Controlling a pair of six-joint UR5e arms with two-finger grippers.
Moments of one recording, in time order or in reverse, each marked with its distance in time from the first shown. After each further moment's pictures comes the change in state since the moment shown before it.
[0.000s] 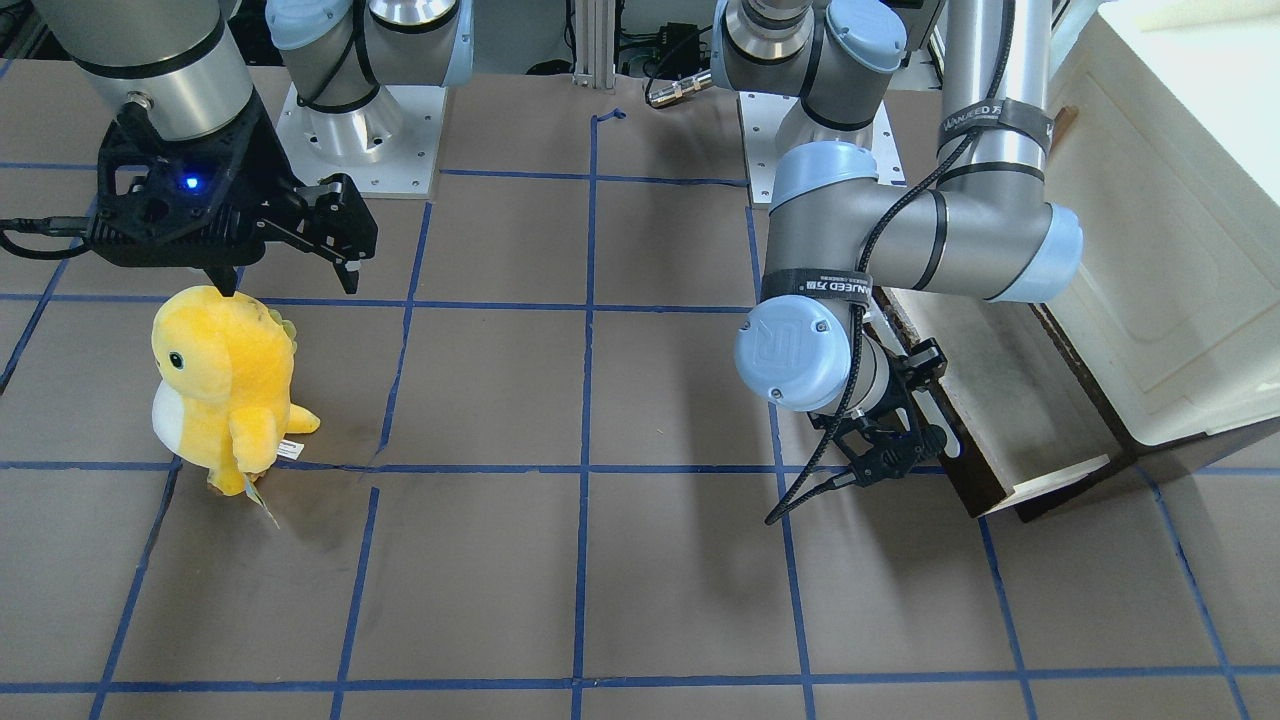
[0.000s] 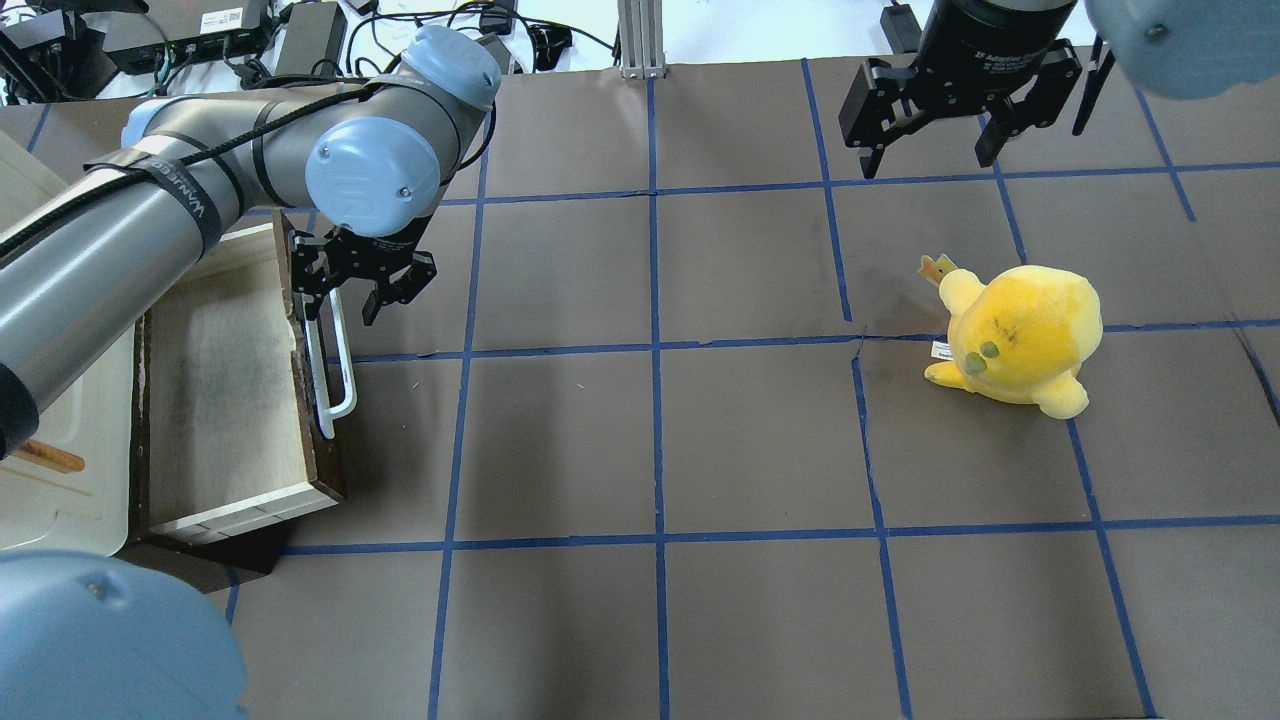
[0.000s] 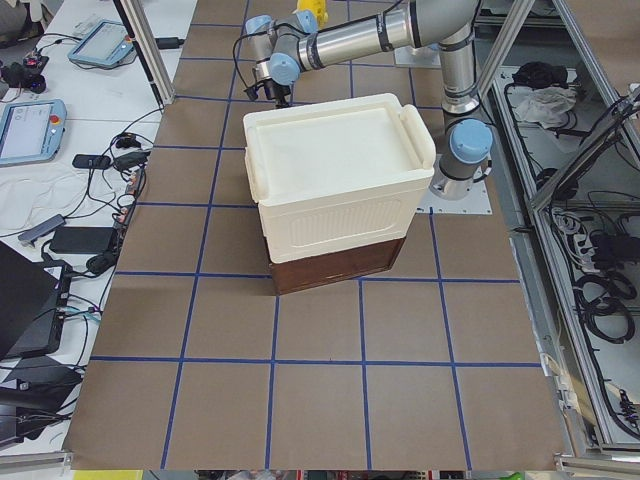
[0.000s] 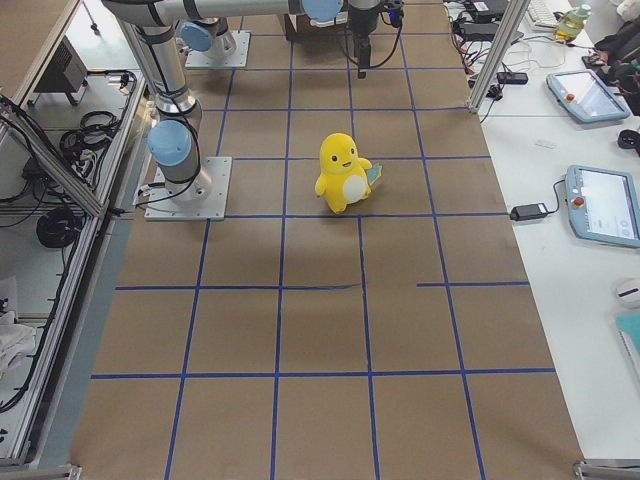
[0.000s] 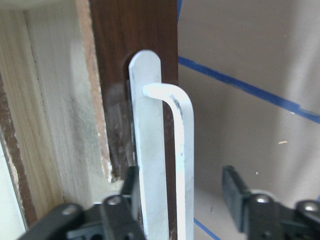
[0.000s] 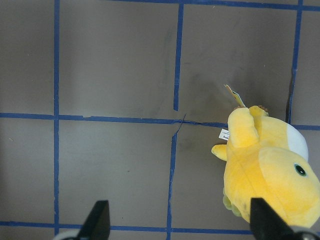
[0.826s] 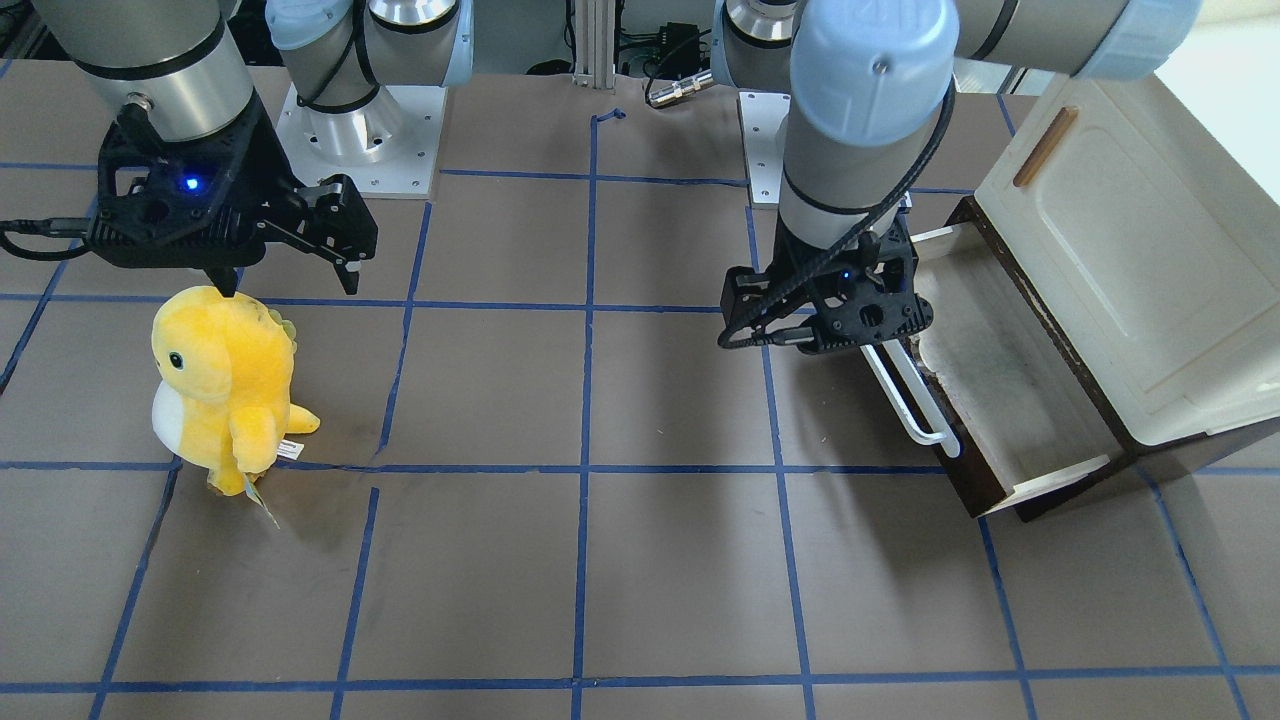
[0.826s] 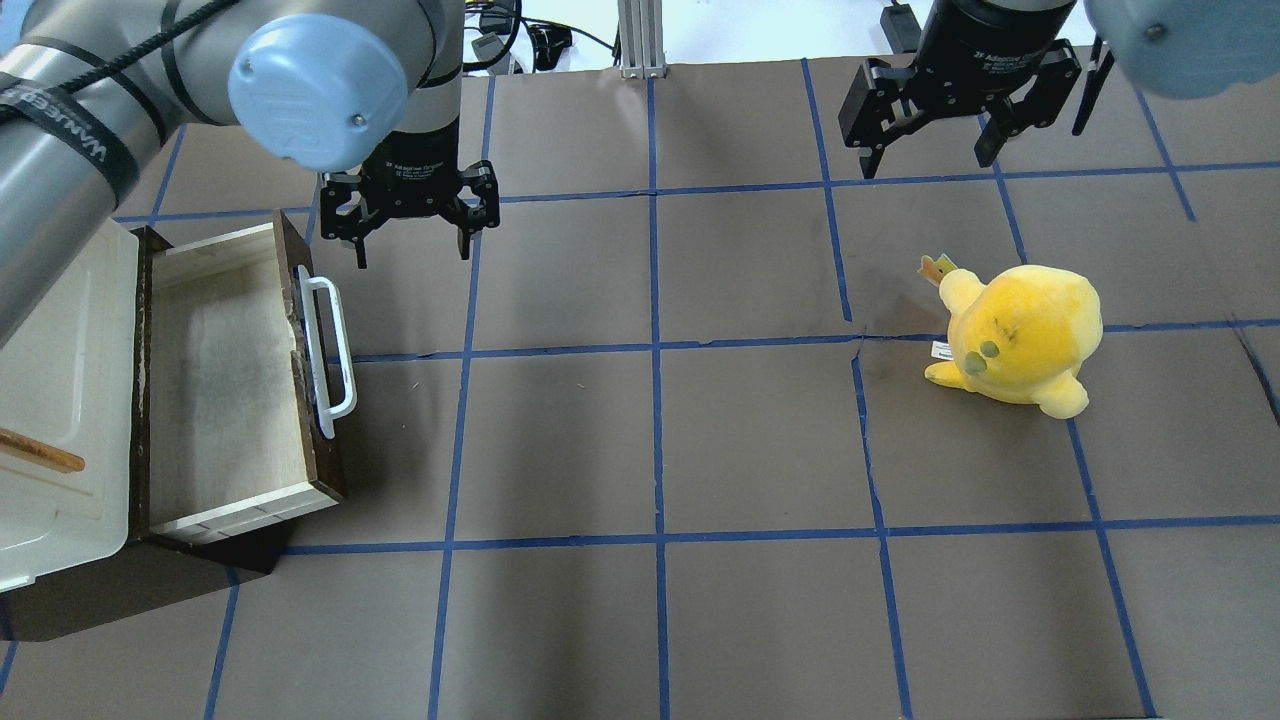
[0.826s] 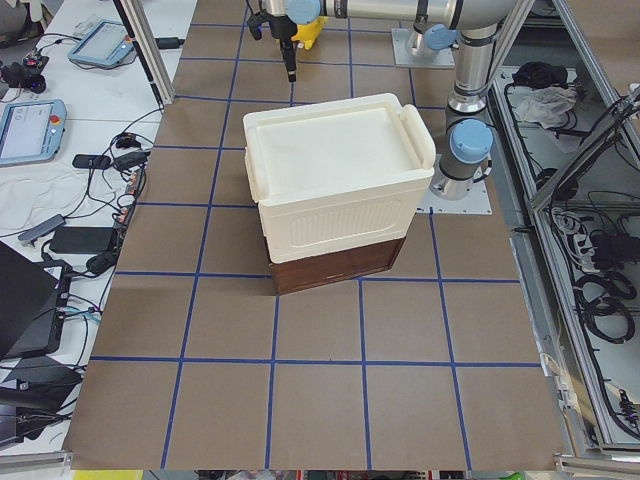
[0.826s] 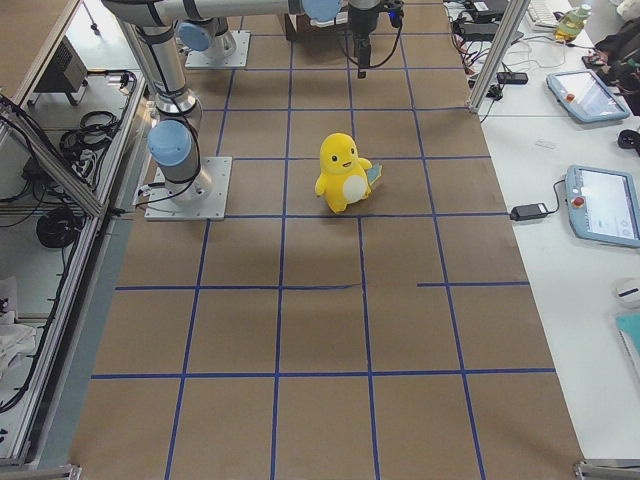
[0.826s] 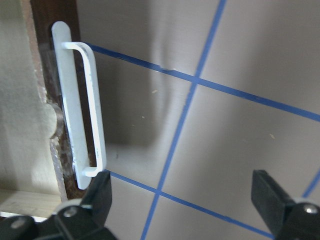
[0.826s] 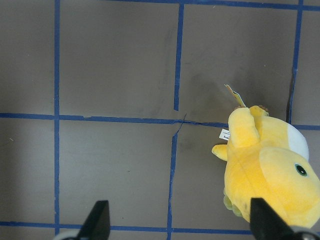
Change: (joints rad) left arm -0.021 0.207 0.125 -0.038 -0.421 0.279; right arm 0.000 0.000 0.000 0.000 0.001 0.001
